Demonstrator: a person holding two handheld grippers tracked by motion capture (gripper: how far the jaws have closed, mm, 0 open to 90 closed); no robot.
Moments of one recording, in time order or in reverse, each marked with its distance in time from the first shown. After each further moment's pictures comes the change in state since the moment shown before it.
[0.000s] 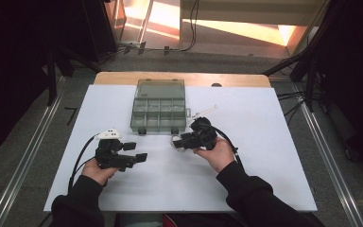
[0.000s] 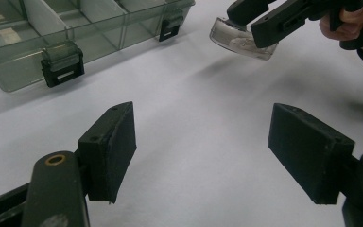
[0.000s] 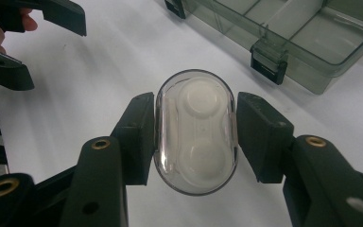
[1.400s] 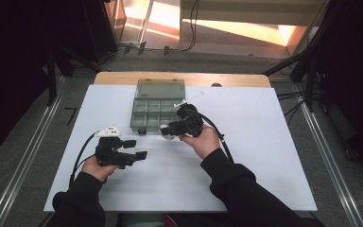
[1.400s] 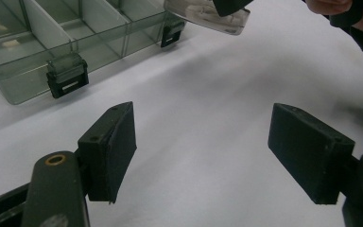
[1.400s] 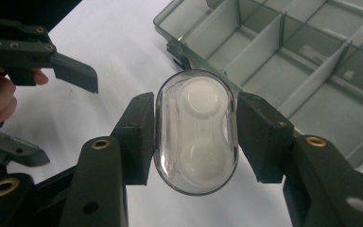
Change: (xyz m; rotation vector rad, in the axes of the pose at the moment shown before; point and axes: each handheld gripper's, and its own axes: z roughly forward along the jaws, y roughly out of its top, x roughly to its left) left arm 0.003 0.005 0.000 -0.003 -0.005 0.018; right arm 0.010 0.052 0.016 -0.017 -0.005 0.012
